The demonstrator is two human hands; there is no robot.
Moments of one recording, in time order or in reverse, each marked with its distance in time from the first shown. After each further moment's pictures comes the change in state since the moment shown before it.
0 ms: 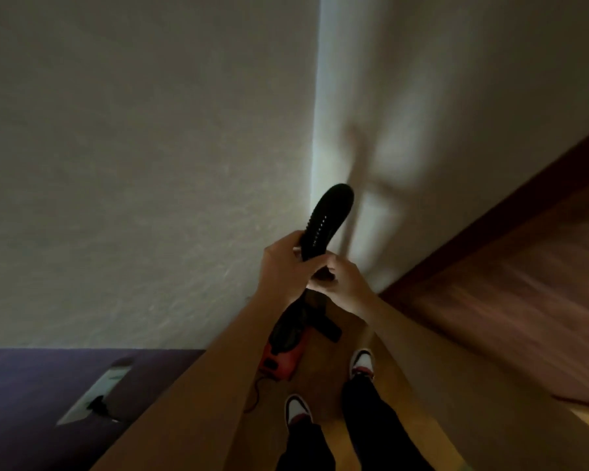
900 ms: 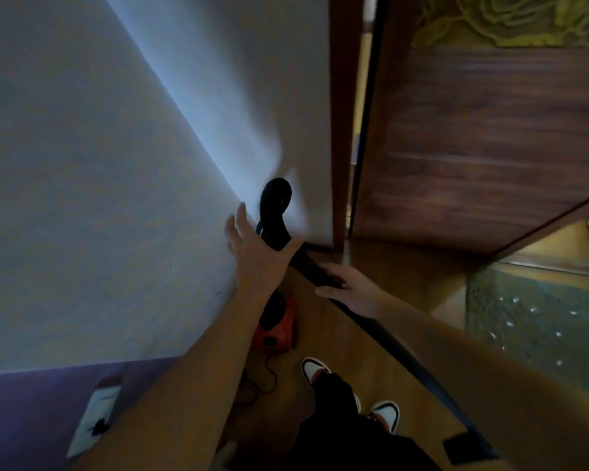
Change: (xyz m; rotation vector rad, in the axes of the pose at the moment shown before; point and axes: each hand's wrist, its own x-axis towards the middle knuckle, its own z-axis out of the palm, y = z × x) left_hand -0.130 0.026 0.082 0.252 -0.111 0.108; right_hand -0.243 0.064 -0.010 0.233 0.026 0.215
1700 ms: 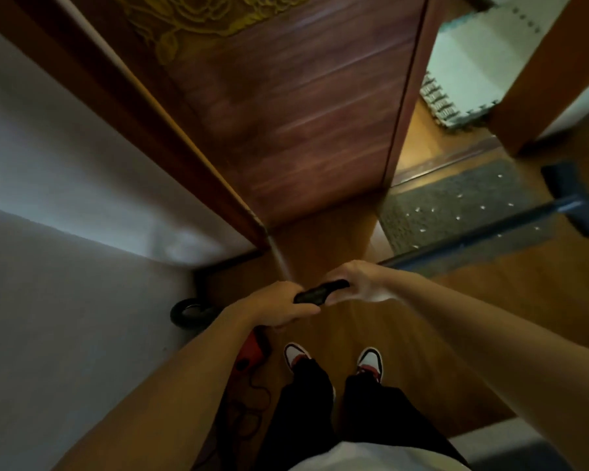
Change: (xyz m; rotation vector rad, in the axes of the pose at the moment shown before) left_hand -0.125 0.080 0.142 0.565 -1.430 0.249; right_hand -0.219 0.091 -0.065 -0.224 0.076 0.136
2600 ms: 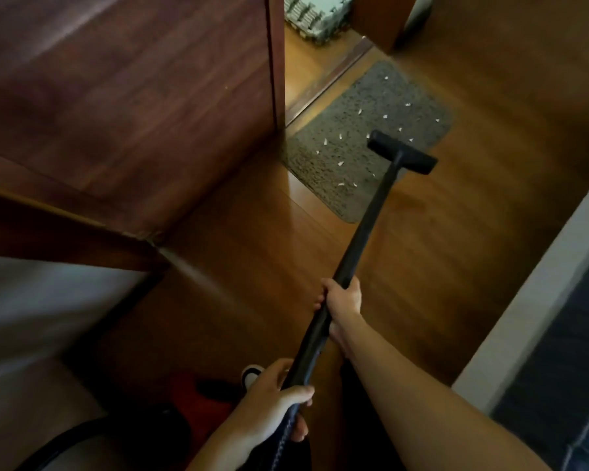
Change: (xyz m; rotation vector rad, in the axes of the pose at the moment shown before) left_hand 0.190 -0.177 0.093 -0.612 -0.364 -0.192; right_hand 0.164 0.180 0.208 1.840 1.456 0.951
